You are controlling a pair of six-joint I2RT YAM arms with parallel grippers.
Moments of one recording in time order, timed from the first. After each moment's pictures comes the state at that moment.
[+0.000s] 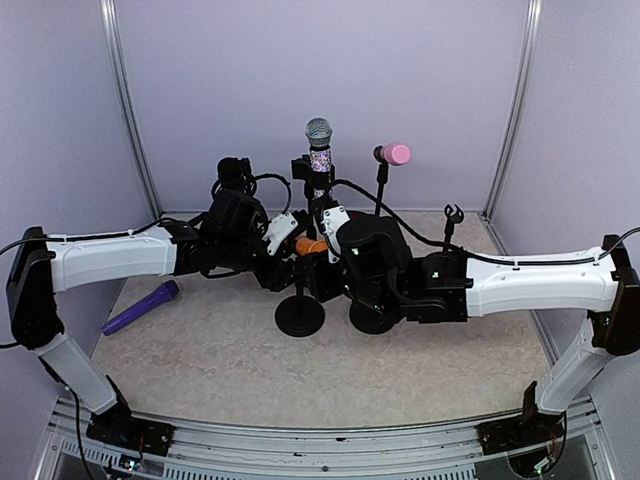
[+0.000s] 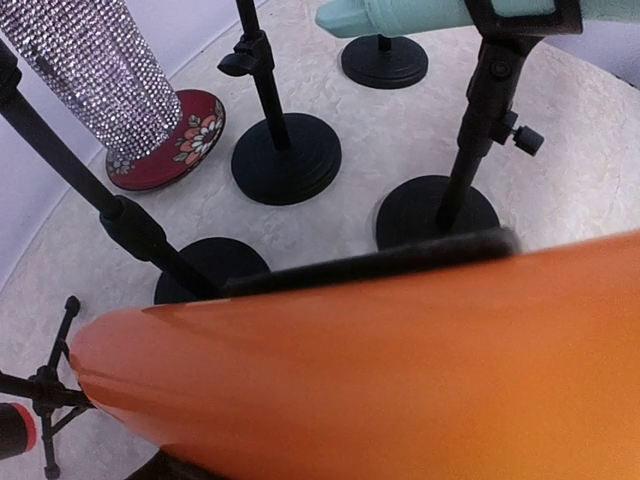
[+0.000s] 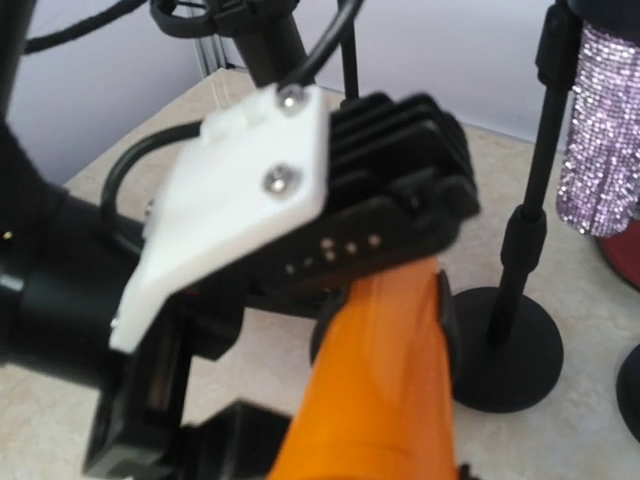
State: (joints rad) left arm -0.75 1.61 1.17 -0.20 0.16 0.26; right arm 1.22 1.60 1.27 -0.04 0.53 0.33
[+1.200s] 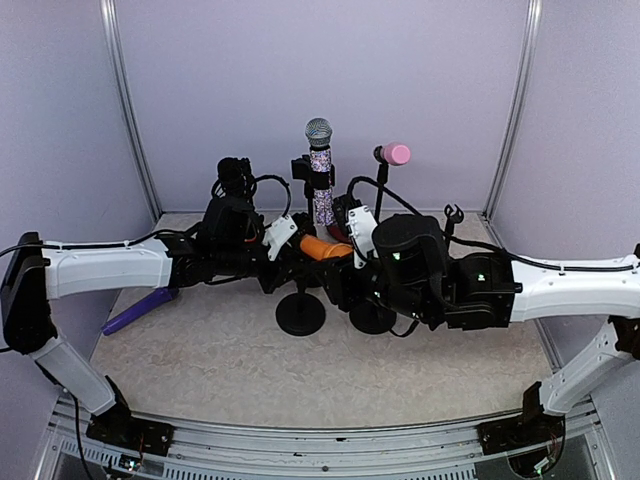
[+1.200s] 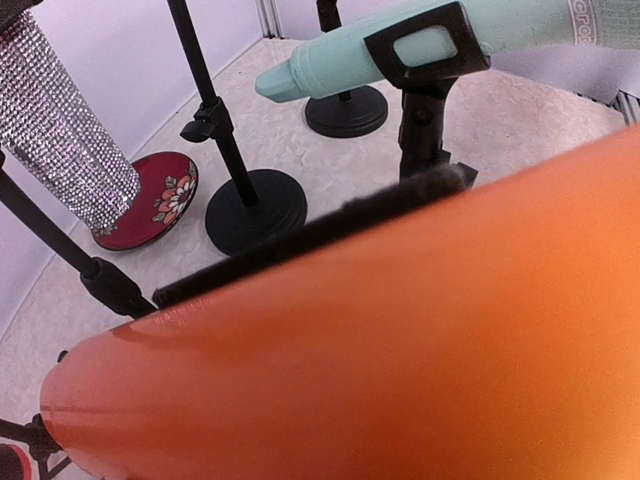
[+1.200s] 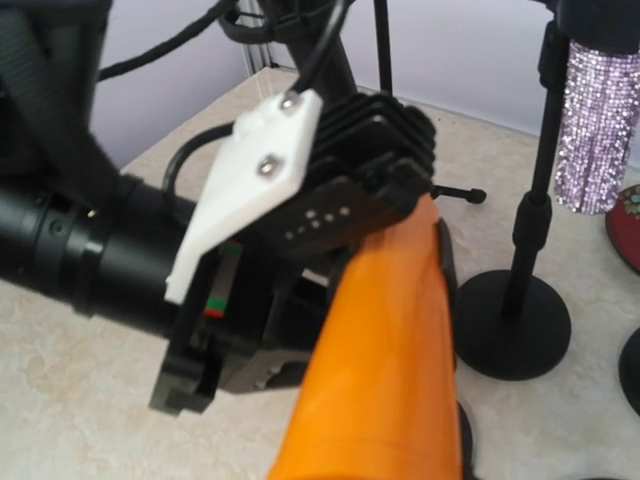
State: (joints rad) left arm -0.76 1.56 1.07 -0.02 0.21 0.28; right arm 1.29 1.42 1.20 -0.14 0.51 0.35
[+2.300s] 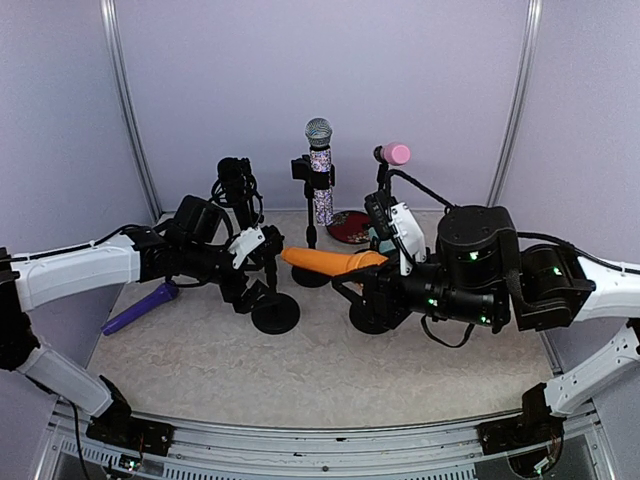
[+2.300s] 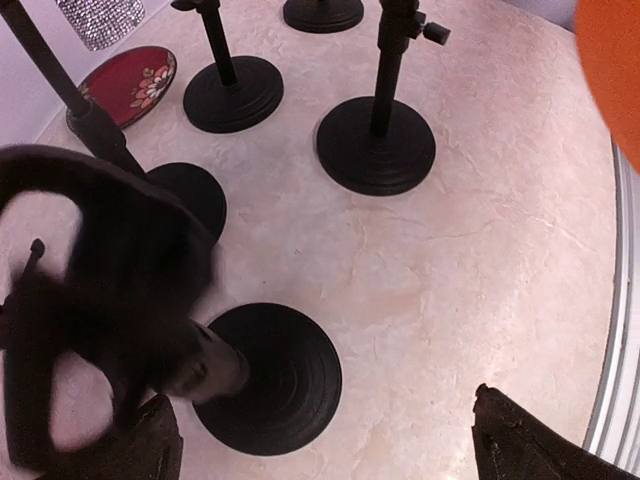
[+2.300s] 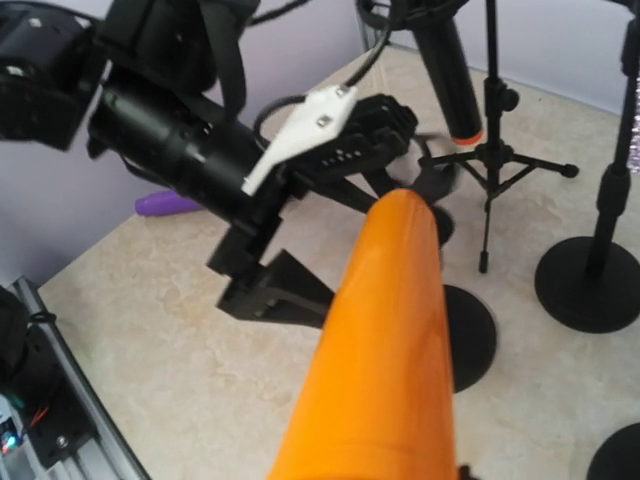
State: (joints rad) left arm -0.65 1.42 1.02 -0.35 0.34 0.36; right arm 1.40 1.21 1.21 -0.36 0.44 0.40
